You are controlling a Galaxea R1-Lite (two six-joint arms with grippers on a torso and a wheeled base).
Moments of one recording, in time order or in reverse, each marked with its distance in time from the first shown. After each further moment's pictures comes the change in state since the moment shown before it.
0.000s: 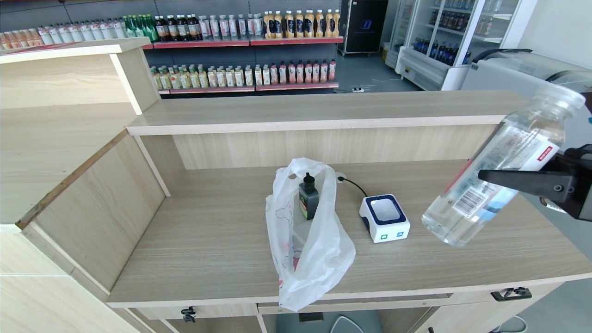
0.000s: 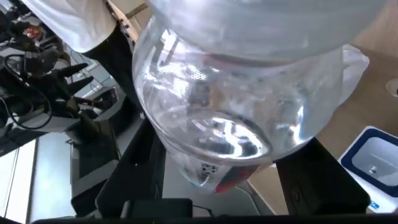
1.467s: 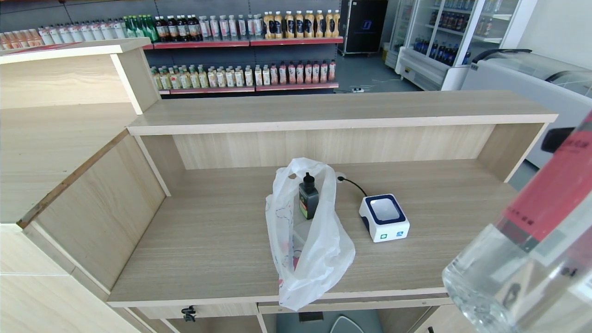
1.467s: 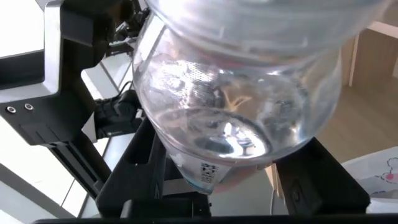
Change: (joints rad) left arm 0.000 0.000 0.000 0.000 0.000 0.000; right arm 0.491 -0.224 -0.098 0.000 -0.077 0.213
